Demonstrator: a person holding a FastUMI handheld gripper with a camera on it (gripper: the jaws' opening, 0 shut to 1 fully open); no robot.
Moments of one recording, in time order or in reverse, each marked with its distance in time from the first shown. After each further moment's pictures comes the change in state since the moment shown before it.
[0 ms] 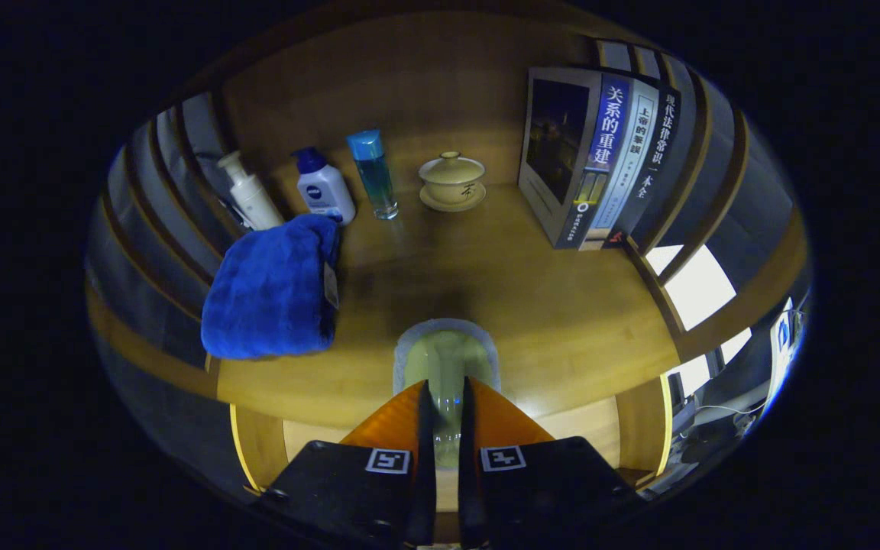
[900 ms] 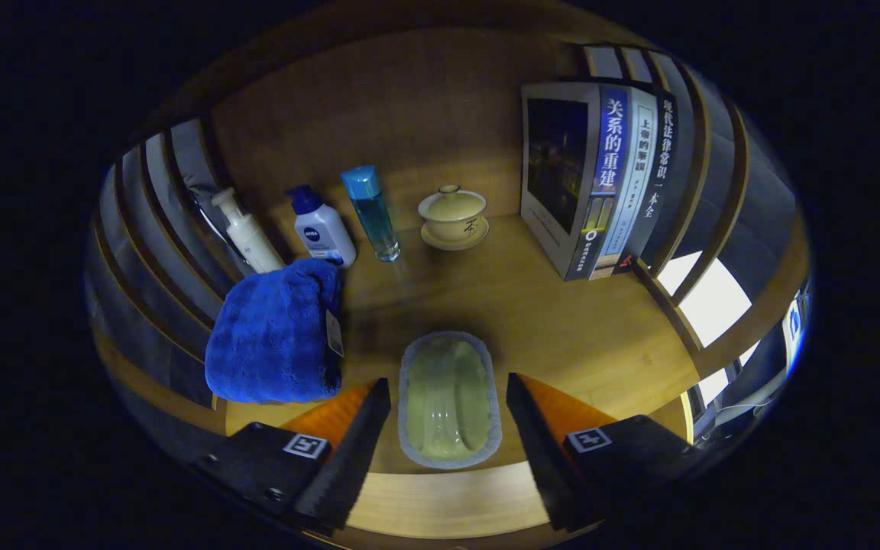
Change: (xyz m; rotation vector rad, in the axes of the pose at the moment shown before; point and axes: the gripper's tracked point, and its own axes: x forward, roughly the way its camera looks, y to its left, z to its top) arm 0.002 0.003 0.024 0.047 -0.155 0.043
